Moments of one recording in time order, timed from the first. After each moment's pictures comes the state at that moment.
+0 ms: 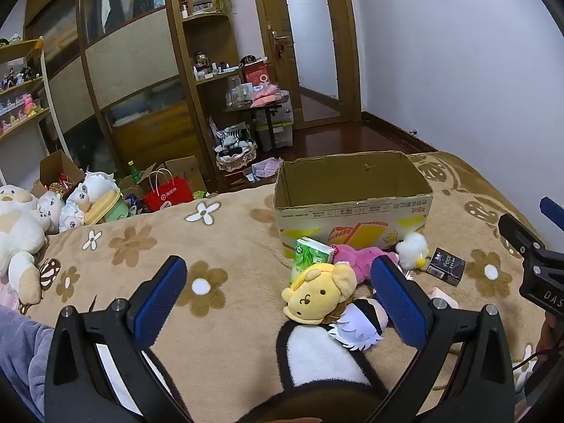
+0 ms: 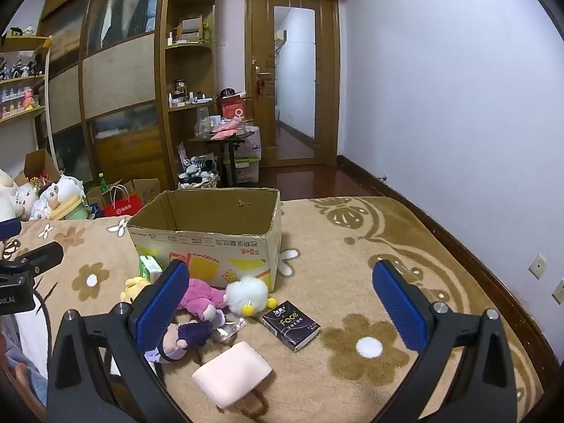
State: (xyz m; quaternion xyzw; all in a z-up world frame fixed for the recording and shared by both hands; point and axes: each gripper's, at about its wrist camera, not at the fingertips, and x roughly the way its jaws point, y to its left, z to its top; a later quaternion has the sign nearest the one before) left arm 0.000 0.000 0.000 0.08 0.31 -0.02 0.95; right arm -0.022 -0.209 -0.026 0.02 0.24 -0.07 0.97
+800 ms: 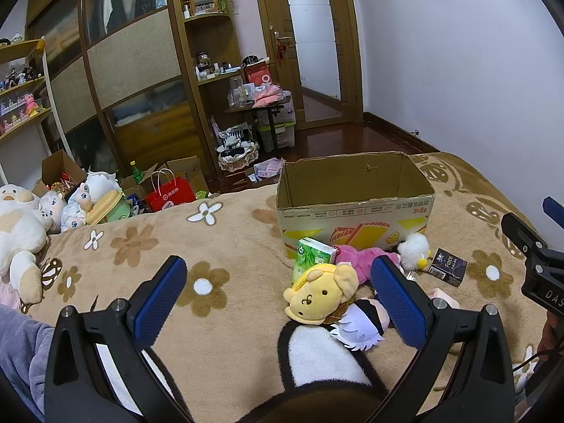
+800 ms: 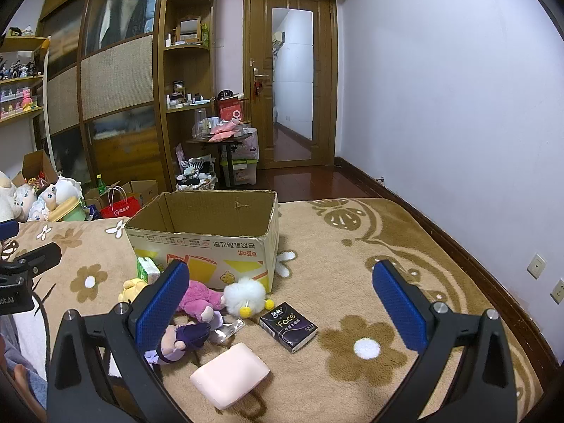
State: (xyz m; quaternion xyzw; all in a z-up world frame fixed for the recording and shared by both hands) left arm 0.000 0.000 0.001 0.08 0.31 -0.02 0.95; right arm -0.023 -0.210 -0.025 0.02 0.24 -0.07 0.97
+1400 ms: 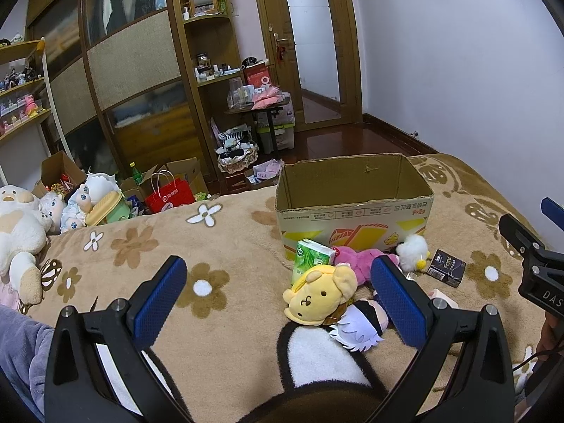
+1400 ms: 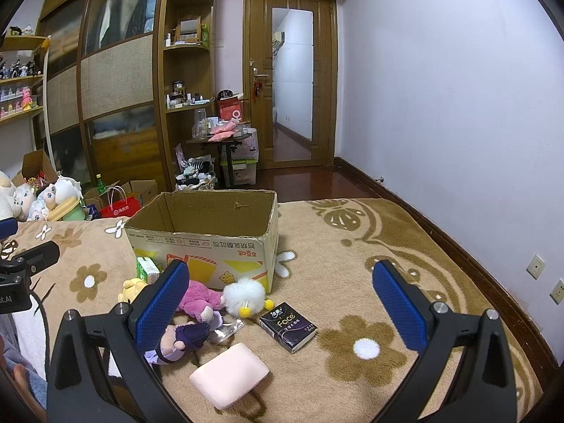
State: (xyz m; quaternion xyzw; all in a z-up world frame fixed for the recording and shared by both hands) left arm 0.001 0.000 0.001 0.08 0.31 -0.02 0.95; right arm -0.023 -0.210 -0.025 0.01 0.24 -0.07 0.97
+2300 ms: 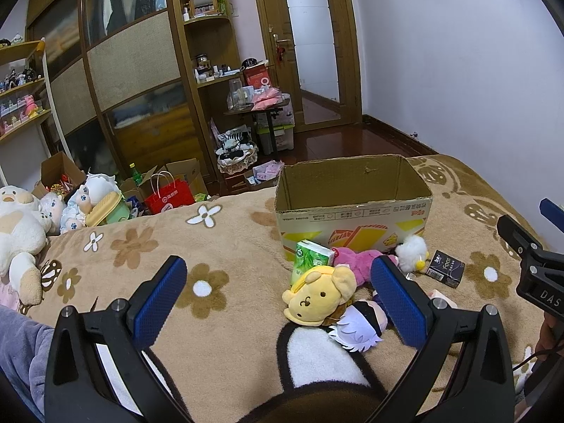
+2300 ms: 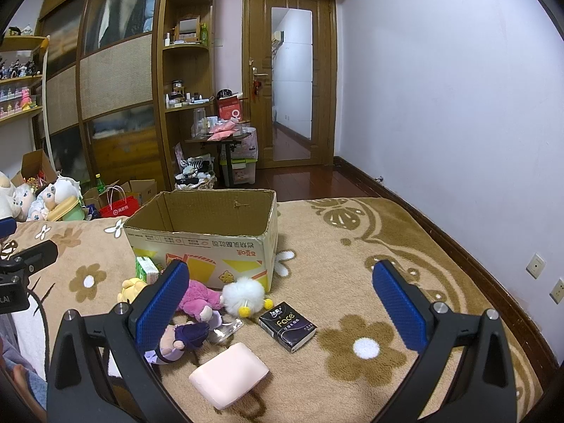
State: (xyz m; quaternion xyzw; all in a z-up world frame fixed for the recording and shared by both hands) left arm 0.001 0.002 0.002 0.08 0.30 -0.02 0.95; right arm -0.023 -0.209 -0.025 0.01 0.24 -0.07 0.97
